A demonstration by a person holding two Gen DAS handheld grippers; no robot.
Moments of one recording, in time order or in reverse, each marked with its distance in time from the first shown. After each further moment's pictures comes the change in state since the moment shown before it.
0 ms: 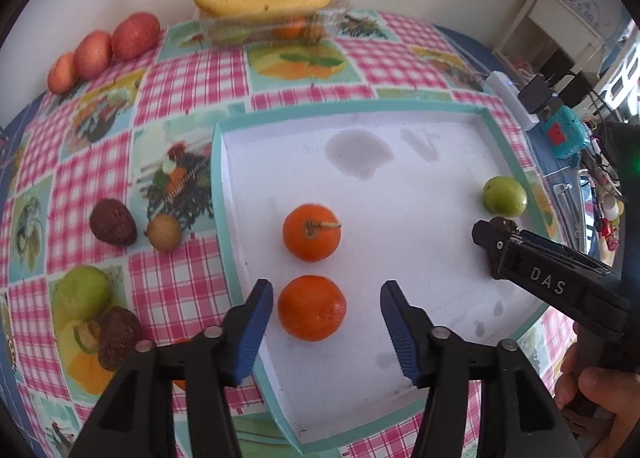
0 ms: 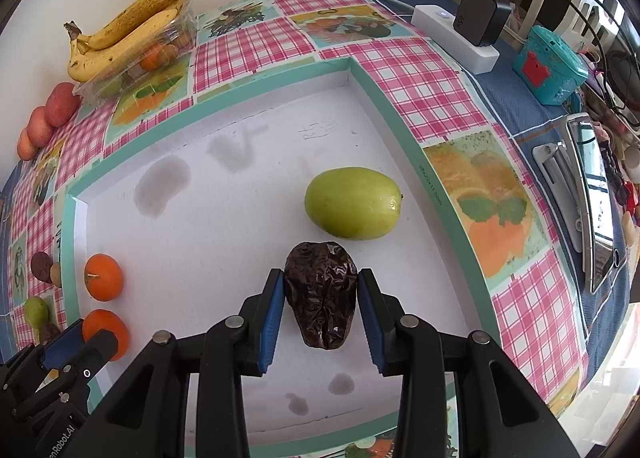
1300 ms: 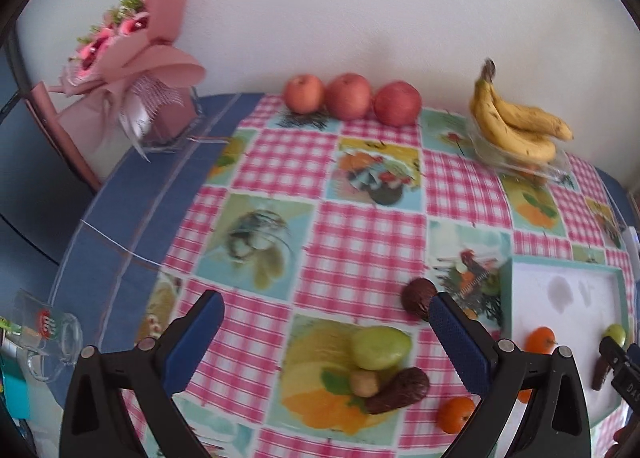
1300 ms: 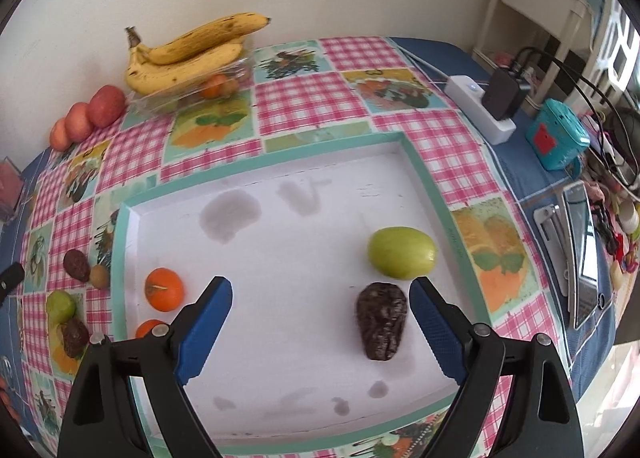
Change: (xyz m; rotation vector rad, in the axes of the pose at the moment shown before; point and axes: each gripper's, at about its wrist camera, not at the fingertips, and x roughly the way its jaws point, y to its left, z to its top) left arm -0.104 0.175 -0.007 -0.363 -0.256 0.417; right arm -0.044 0.045 0.004 -0.116 -0.145 0.009
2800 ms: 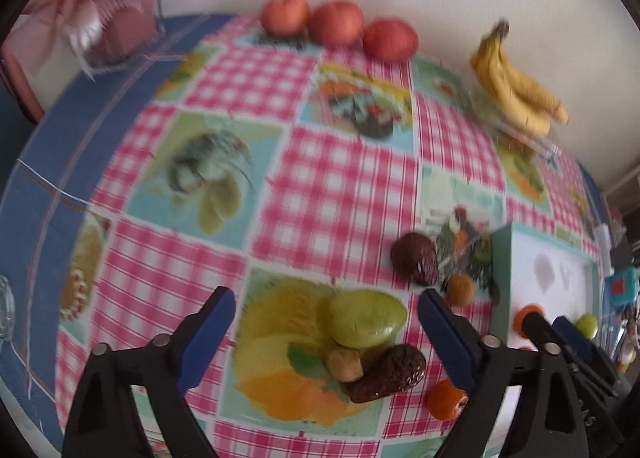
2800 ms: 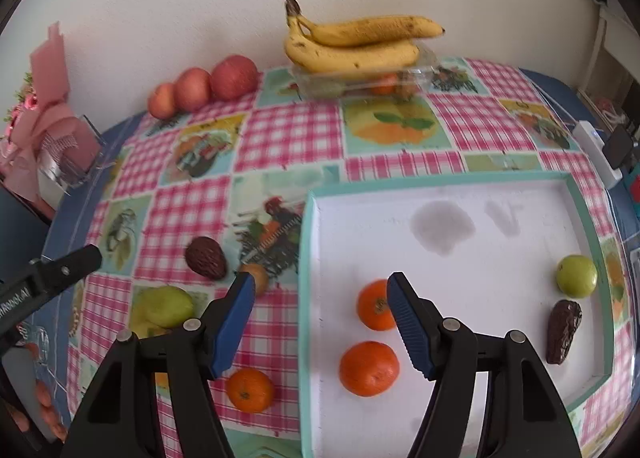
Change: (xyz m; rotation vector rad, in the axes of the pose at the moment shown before) left arm 0.066 0.011 -0.021 -0.076 0.236 -0.213; right arm 0.007 0.136 -0.009 -0.138 -0.018 0.231
